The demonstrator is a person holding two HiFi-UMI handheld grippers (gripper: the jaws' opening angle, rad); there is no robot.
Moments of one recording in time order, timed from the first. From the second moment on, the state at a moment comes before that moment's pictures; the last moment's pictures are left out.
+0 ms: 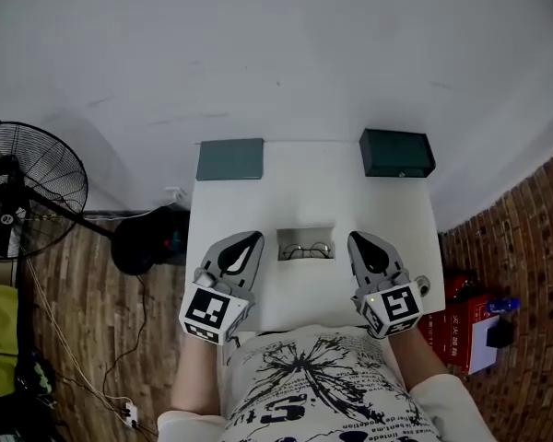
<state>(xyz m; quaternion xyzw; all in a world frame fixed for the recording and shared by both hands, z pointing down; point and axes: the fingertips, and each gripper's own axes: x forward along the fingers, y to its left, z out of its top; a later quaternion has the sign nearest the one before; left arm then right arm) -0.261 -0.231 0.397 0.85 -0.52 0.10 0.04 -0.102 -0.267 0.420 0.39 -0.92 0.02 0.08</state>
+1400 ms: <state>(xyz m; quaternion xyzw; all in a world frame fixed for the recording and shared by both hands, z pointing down) -0.268 -0.228 0.384 0.83 -0.56 0.07 0.00 -0.105 -0.263 0.414 0.39 -0.92 -0.01 0.09</state>
